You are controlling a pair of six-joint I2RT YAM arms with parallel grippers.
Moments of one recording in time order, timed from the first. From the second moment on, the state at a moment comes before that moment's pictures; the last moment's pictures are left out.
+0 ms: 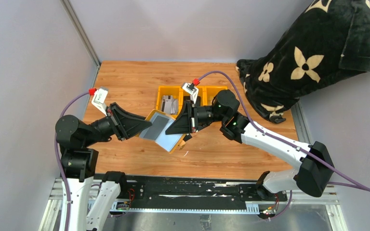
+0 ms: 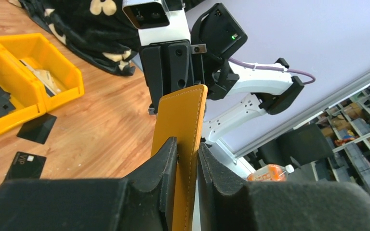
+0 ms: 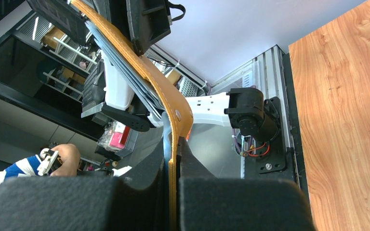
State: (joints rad) left arm -0.05 0.56 0.97 -0.24 1.05 -0.86; right arm 0.87 1.32 1.02 0.46 -0.88 0.93
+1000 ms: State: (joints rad) left arm -0.05 0.56 0.96 -0.18 1.10 -0.98; right arm 0.87 1.33 1.02 0.48 -0.91 0.93
